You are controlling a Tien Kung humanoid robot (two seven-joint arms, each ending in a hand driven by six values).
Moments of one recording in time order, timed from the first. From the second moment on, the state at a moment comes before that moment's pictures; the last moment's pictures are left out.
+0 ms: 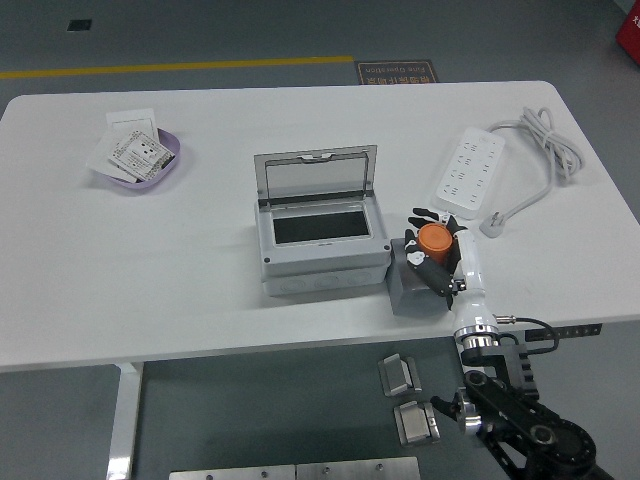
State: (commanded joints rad) left arm 0.03 0.03 -1.54 -0.18 1.45 0.04 0.31; right arm 0.11 -0.09 0.95 1.18 -1.03 -0.52 0.52
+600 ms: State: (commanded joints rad) left arm 0.03 0.03 -1.53 -0.18 1.44 0.04 0.30; right arm 0.12 -0.10 0.96 1.22 -1.12 -0.56 0.45
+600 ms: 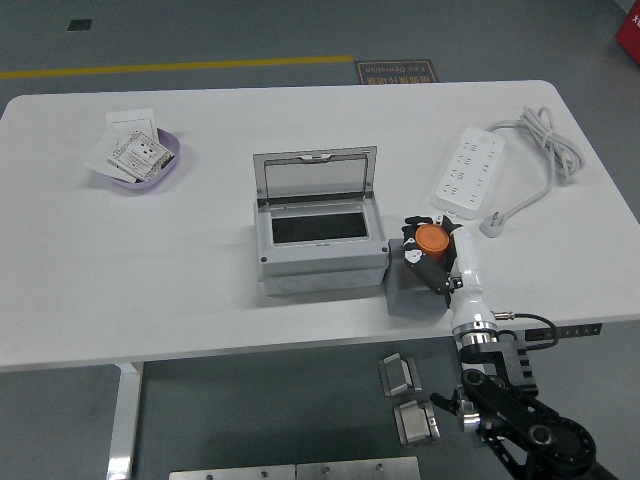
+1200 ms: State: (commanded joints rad) left arm 0.03 0.03 -1.53 -0.18 1.44 0.04 0.31; right arm 0.17 -0.13 0.94 1.29 -1.31 -0.64 0.33
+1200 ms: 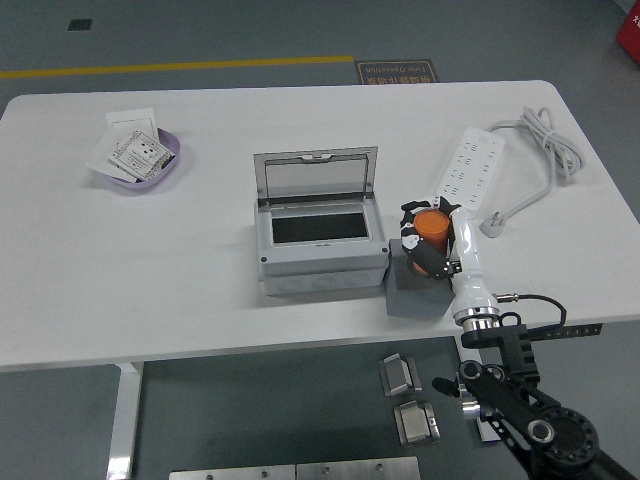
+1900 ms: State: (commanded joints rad) left arm 0.03 0.05 -1.60 -0.18 1.49 0.05 0.36; right arm 0.57 -0.10 0.68 1.18 -1.89 -0.48 -0.15
